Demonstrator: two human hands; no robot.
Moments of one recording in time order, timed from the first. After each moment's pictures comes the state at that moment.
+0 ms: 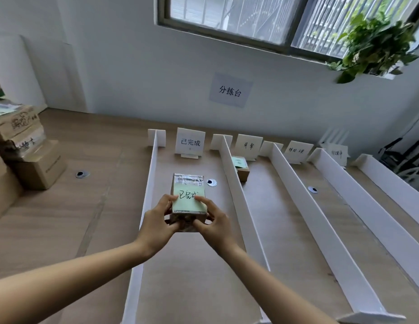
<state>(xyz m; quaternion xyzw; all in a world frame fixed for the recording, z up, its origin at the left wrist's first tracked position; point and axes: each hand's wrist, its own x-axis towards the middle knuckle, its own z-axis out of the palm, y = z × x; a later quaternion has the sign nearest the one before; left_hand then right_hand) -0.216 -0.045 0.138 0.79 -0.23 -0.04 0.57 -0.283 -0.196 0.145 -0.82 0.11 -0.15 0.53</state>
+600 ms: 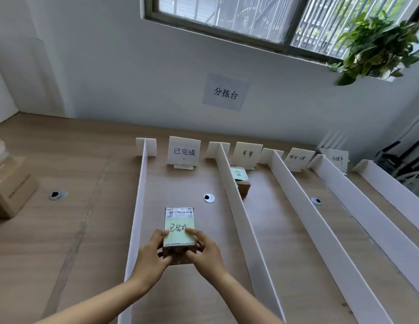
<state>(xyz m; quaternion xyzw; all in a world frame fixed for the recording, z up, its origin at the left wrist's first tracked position) -0.140 -0.072 0.065 0.79 -0.18 -0.13 0.57 -0.200 -0.221 0.068 -0.79 0.19 -0.06 0.58</state>
